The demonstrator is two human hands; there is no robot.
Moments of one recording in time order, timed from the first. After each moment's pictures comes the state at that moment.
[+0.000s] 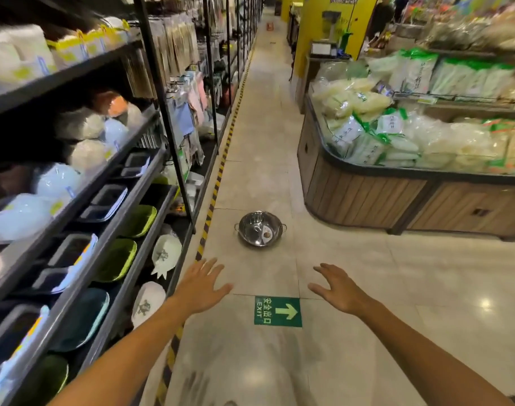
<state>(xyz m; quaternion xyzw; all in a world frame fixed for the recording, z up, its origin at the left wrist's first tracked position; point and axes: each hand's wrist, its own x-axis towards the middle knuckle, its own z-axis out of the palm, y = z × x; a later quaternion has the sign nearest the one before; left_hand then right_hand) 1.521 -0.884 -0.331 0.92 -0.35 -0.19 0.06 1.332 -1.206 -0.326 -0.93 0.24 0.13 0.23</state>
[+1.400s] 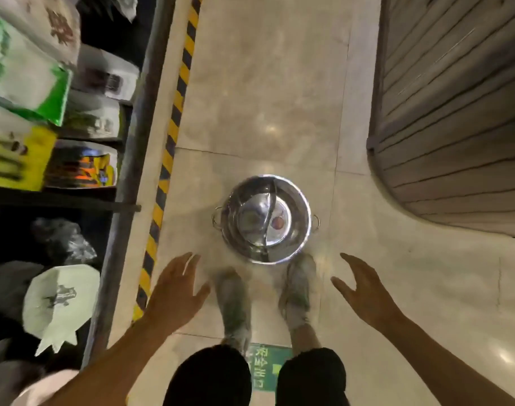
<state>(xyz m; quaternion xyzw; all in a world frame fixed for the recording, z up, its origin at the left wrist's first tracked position) 2.167 -1.296 -0.783 0.90 -0.18 -0.38 0.05 1.994 -1.650 -0.781 -0.84 0.32 0.28 0.33</state>
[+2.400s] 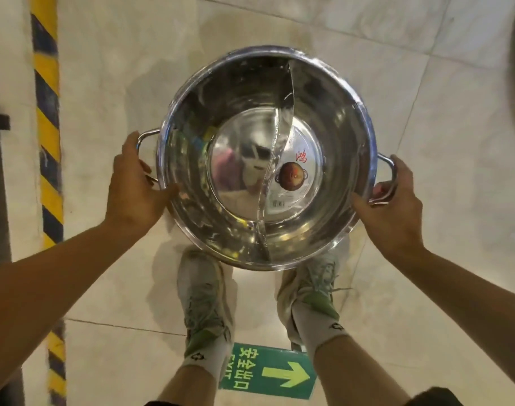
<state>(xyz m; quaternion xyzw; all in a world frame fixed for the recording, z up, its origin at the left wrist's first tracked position) 2.239 -1.354 -1.131 0.92 0.02 -0.29 0.26 2.058 -1.697 -1.135 -0.80 0.43 0.12 0.40</state>
